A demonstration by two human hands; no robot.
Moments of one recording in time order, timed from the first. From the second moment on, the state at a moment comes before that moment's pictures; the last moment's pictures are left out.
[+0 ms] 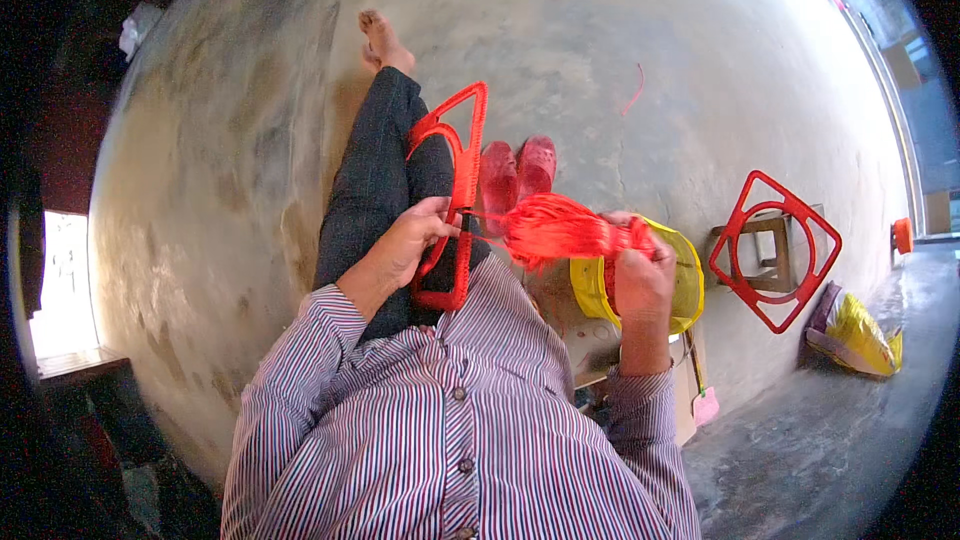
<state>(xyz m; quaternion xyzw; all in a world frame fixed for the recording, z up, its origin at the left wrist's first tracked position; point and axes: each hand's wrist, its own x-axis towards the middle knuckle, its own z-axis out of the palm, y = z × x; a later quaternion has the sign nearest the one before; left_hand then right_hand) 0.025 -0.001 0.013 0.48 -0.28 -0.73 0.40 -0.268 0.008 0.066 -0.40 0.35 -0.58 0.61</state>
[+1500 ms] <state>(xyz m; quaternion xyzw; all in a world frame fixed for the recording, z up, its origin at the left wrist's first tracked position) -0.022 0.011 0.083 0.49 -0.68 -0.31 0.45 -0.217 0.050 0.174 -0.22 0.03 -0.45 0.86</state>
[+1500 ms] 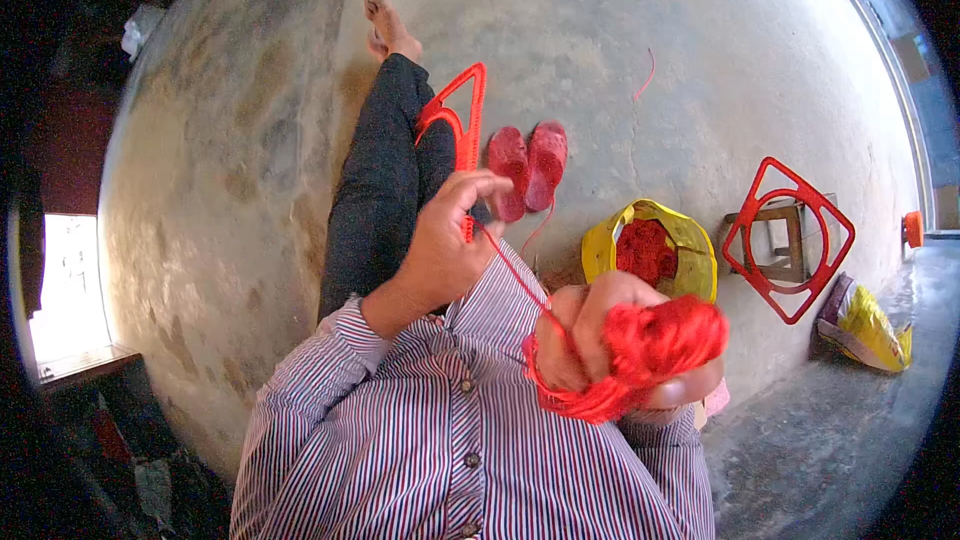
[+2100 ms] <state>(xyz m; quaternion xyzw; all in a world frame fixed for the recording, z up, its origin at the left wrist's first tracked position) 0.042 0.028 0.067 0.68 -0.61 -0.18 0.37 -0.167 -0.006 0.042 -0.70 0.38 -0.32 0.51</state>
